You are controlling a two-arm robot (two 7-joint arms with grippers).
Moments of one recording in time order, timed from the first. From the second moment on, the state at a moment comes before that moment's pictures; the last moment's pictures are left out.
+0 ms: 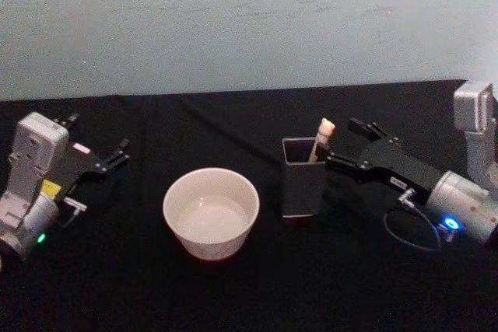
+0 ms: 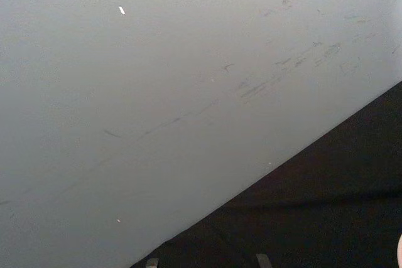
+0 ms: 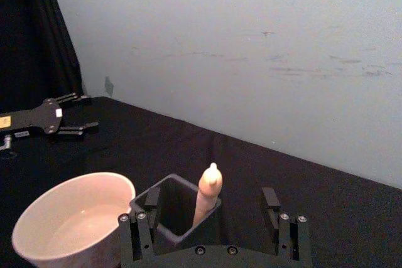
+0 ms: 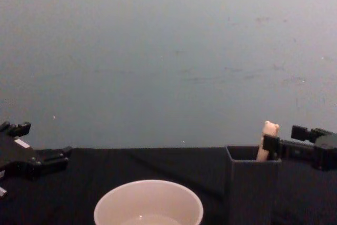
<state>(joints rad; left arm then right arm) -0.20 0.60 0.45 -1.41 -0.25 -0.12 0.03 0.24 0.53 -0.38 -1.41 0.62 -0.03 0.53</state>
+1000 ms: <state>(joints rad) -0.20 0.60 0.45 -1.41 -0.25 -0.12 0.03 0.31 0.46 -0.40 -1.32 0.57 -0.03 0.56</state>
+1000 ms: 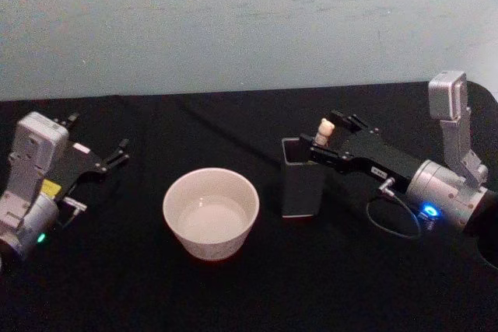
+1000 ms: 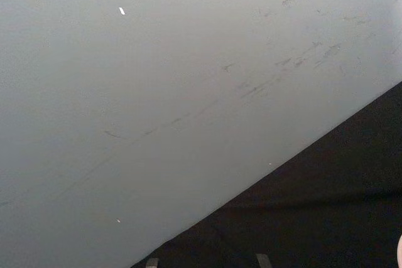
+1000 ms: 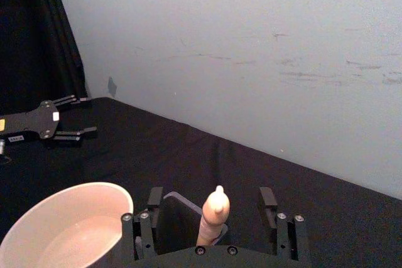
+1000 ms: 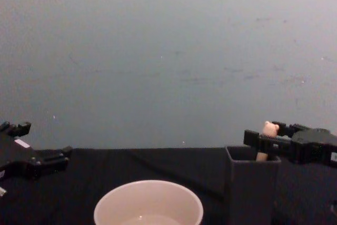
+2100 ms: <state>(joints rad) -0.20 0.60 0.45 -1.41 -0.25 -0.12 0.03 0.31 0.46 -0.40 -1.32 0.58 -0.03 0.56</state>
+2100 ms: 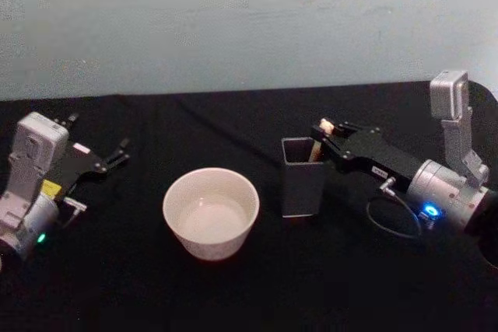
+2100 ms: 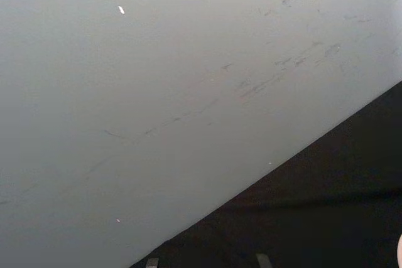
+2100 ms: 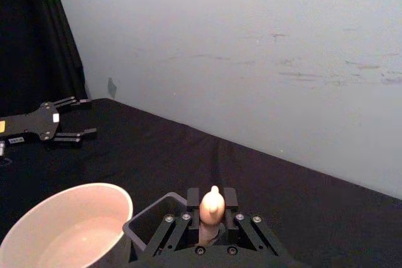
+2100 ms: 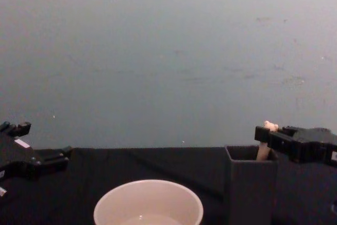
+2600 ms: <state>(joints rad) -0.20 0.60 0.45 -1.41 -0.25 -0.12 0.03 0.28 0.47 -0.37 -1.41 0.53 -0.10 0.54</state>
